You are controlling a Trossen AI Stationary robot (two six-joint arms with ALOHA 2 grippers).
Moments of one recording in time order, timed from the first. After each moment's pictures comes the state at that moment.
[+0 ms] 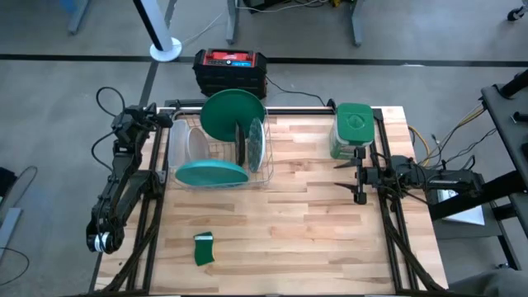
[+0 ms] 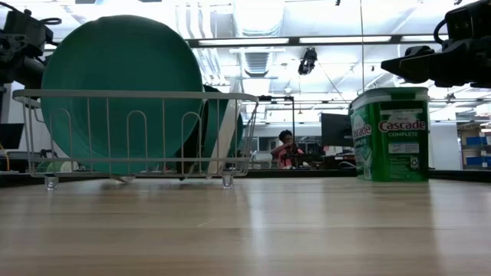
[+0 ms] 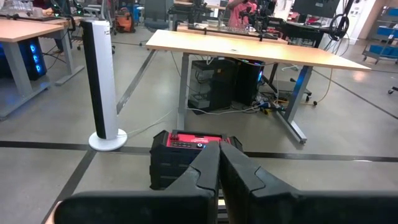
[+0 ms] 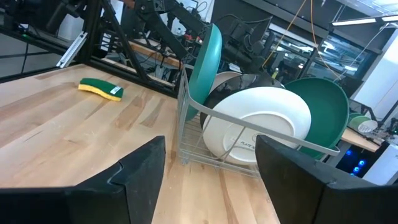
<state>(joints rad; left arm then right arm) 1.55 0.48 0.23 0.13 0.10 -0.09 -0.02 0.02 0.01 0.01 -0.05 -0.39</state>
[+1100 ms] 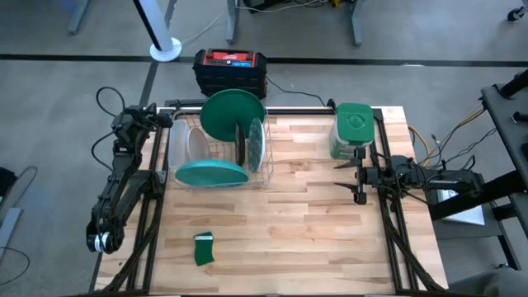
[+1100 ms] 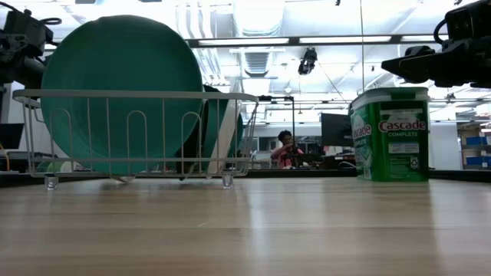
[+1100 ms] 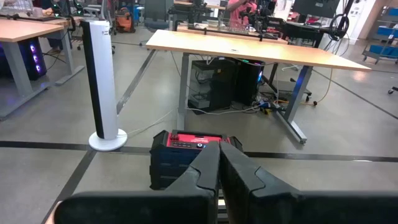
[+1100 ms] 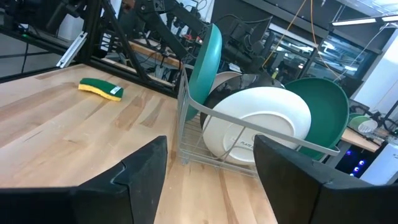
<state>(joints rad) 1.55 0.48 0.23 0.13 0.10 -0.09 -0.02 0.02 0.01 0.01 -0.05 -0.39</state>
